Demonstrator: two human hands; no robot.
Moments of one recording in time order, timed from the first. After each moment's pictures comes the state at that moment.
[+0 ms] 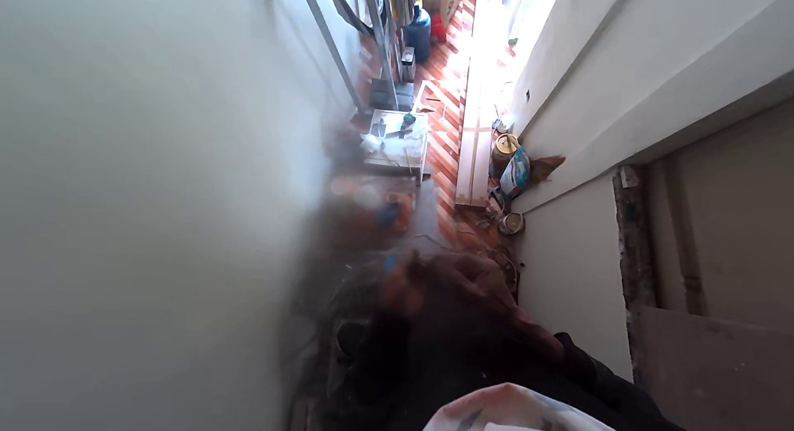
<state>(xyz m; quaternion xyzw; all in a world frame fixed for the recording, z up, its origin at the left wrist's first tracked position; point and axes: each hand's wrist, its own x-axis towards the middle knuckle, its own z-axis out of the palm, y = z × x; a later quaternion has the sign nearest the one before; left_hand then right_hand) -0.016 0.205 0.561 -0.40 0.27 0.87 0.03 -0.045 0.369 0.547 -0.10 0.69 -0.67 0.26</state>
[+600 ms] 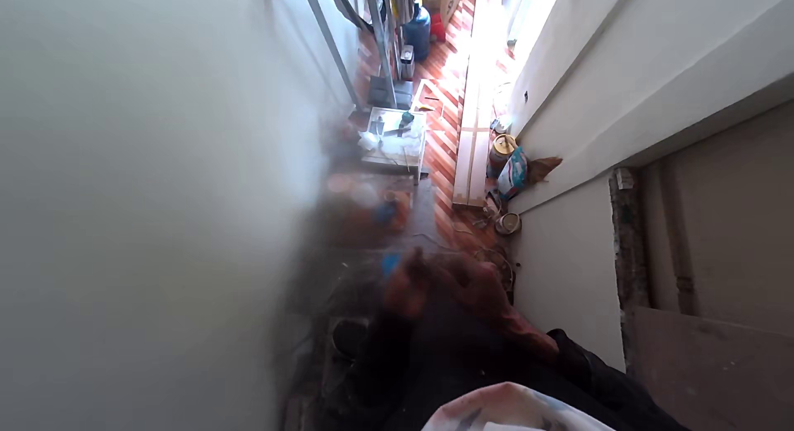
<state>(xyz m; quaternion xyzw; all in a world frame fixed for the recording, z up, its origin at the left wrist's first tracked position) -0.012 0.208 0.565 -0.37 0.20 0.91 0.04 -0.037 0.357 0.551 -0.23 0.82 -0.52 0.07</state>
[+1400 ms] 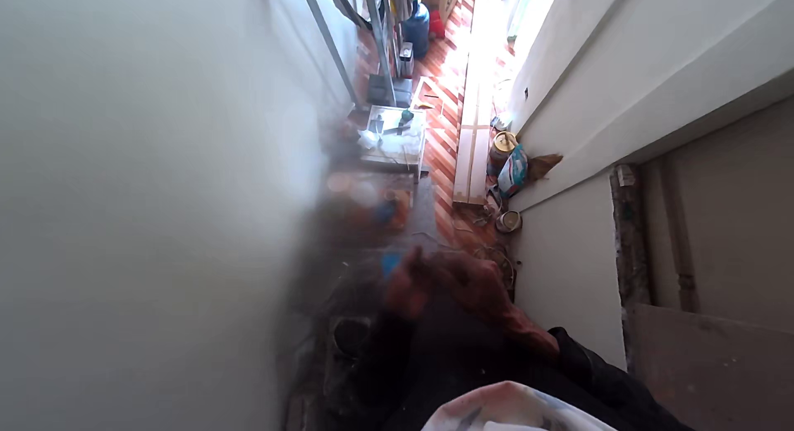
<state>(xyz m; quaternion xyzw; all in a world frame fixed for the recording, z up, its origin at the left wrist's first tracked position) -0.014 0.213 0.571 -0.38 0.20 0.90 0.03 -0.039 0.359 0.550 -0.25 0.82 -0.51 0.04</state>
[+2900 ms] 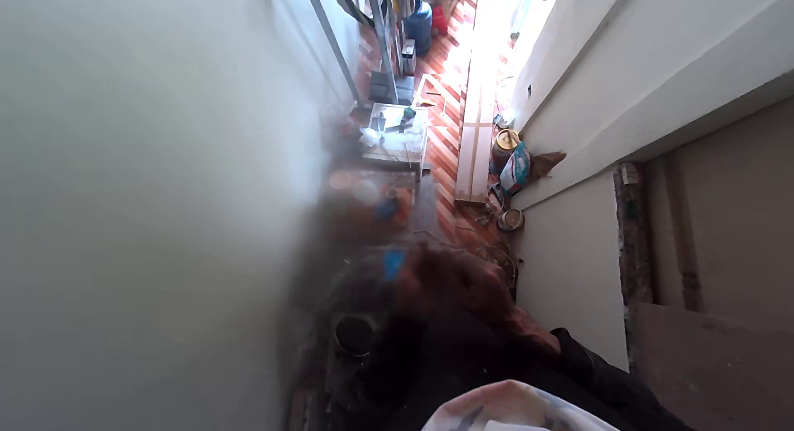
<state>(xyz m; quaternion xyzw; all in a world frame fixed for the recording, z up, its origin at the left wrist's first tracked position) -0.004 0.227 0.551 -0.25 0.21 0.94 -0.04 -0.033 0.363 0.544 -0.27 0.83 -0.48 -0.01</state>
